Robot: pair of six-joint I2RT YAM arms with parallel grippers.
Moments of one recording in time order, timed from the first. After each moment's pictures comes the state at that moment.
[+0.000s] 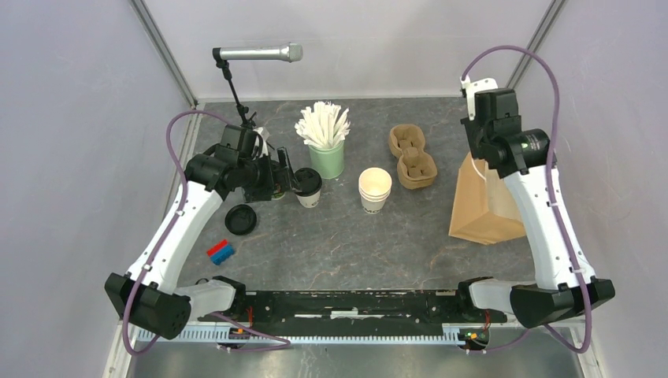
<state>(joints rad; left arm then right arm) -0.34 1.20 1.26 -1.02 0.20 -0.52 0.21 1.28 1.56 -1.03 0.40 -0.16</state>
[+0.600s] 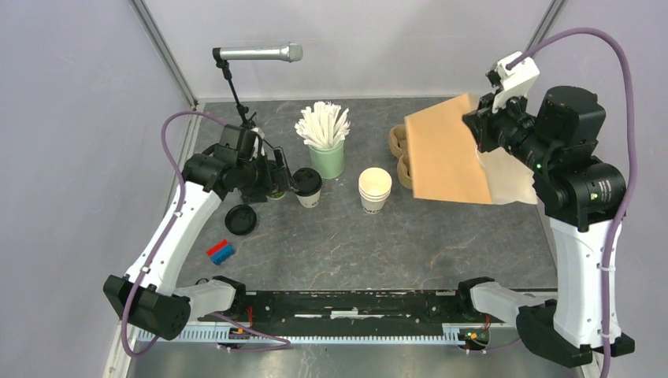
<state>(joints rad) -0.34 1.19 1.28 -1.06 0.17 -0.57 0.21 1.15 1.89 -1.02 -0.13 -0.19</state>
